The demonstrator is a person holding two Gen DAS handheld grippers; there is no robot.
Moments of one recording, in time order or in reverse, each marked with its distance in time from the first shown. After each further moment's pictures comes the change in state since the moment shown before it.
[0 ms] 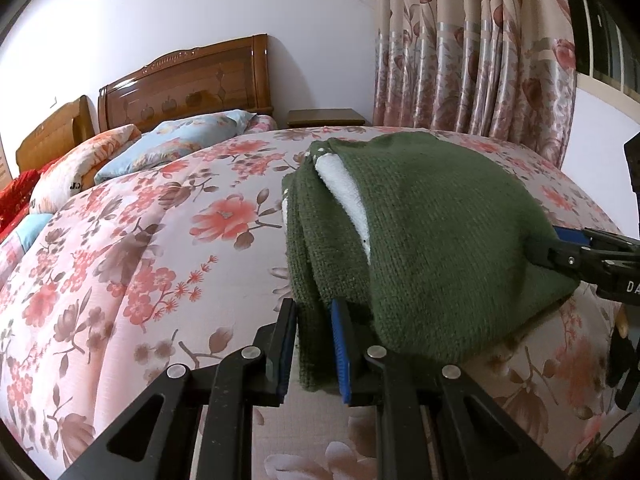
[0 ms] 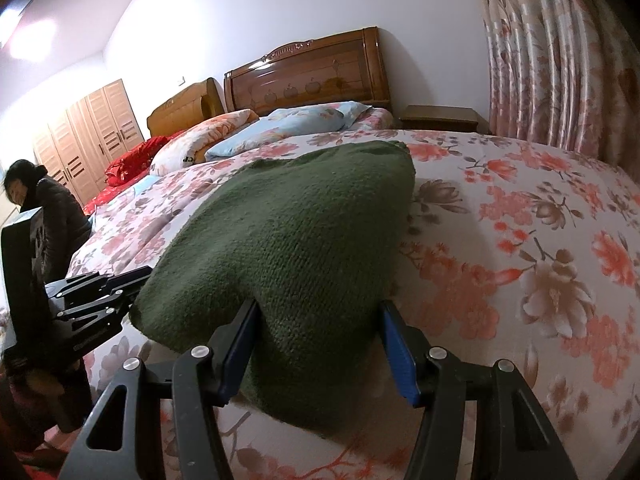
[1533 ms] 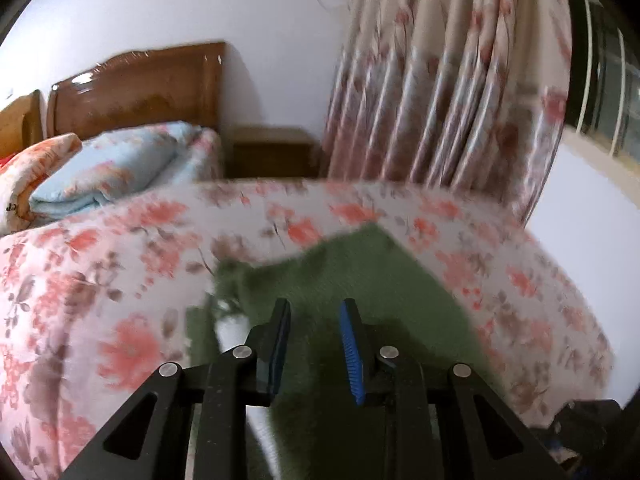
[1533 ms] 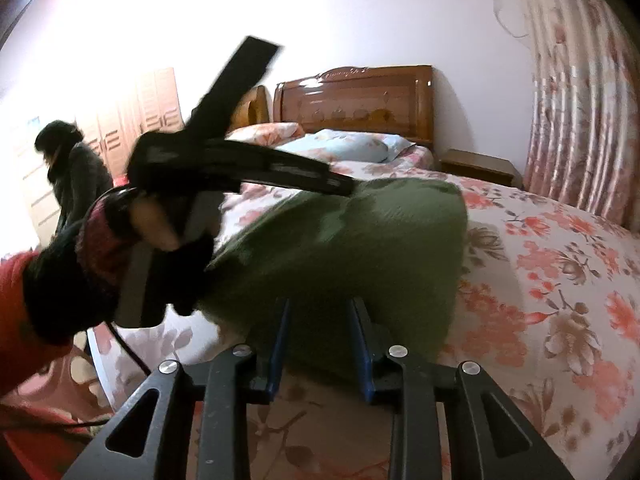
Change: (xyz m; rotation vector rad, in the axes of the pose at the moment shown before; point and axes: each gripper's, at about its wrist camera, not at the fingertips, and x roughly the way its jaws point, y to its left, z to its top) left arm 0.048 -0.019 0.123 -0.050 -0.054 -0.234; right arm -0.030 0.042 -0.015 -0.180 -0.109 0.073
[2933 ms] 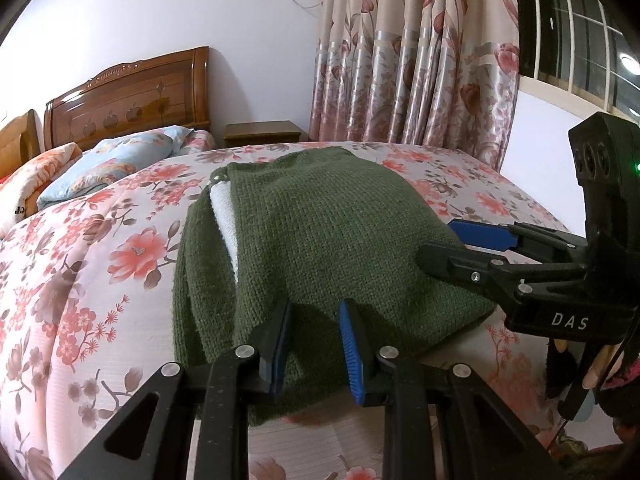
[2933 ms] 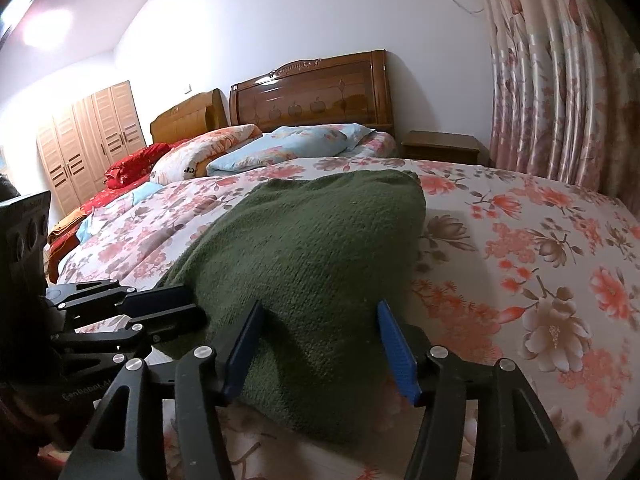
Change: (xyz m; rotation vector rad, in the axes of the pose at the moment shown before) left arm -0.052 -0.026 -0.105 0.114 0.026 0.011; right arm 0.028 -0.030 0.016 0.120 0.038 -0.102
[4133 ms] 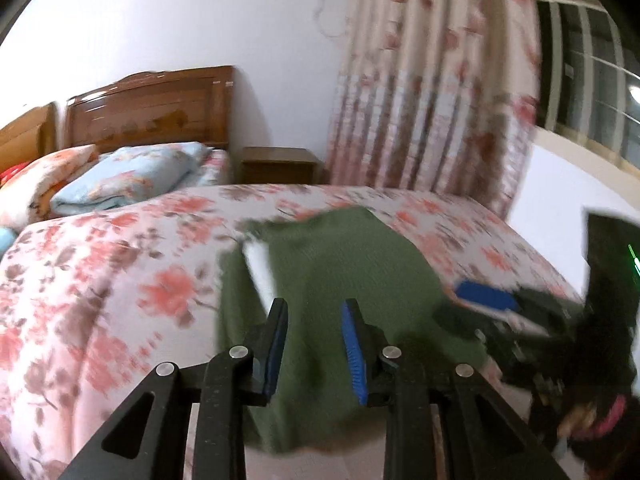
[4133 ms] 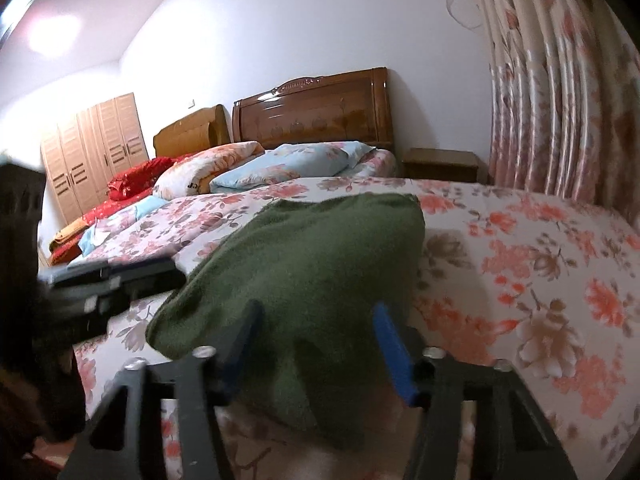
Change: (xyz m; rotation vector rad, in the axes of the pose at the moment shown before) left arm -0.028 0.019 0.045 -0.108 -0.093 0.043; right arm -0.015 0.008 0.007 -0.010 -0.068 -0.001
